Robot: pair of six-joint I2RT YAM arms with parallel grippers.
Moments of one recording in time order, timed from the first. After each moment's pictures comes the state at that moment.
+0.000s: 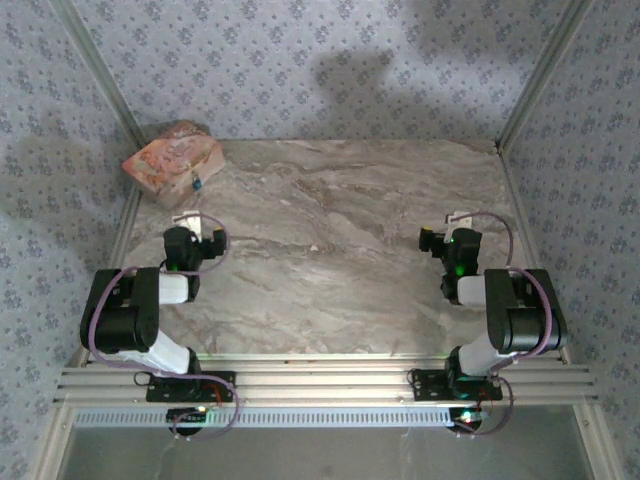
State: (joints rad) left arm 0.02 1.54 0.40 0.71 -0.05 -0.01; right arm -0.01 1.53 0.36 0.75 0.12 0.01
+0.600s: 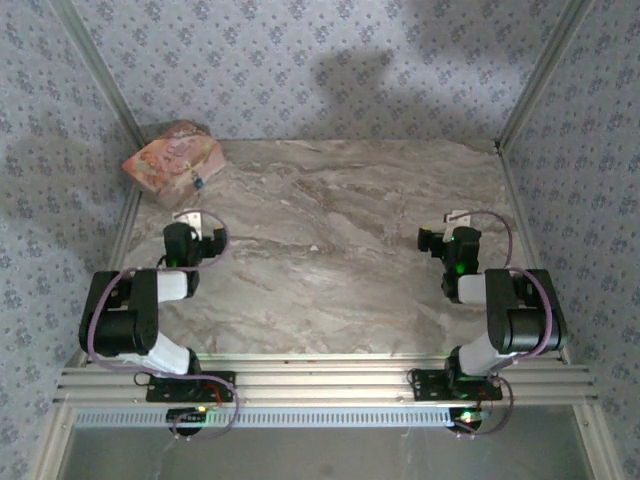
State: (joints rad) left arm 0.02 1.50 0.47 0.53 -0.05 -0.02; right arm -0.02 1.52 0.39 0.70 0.07 -0.01
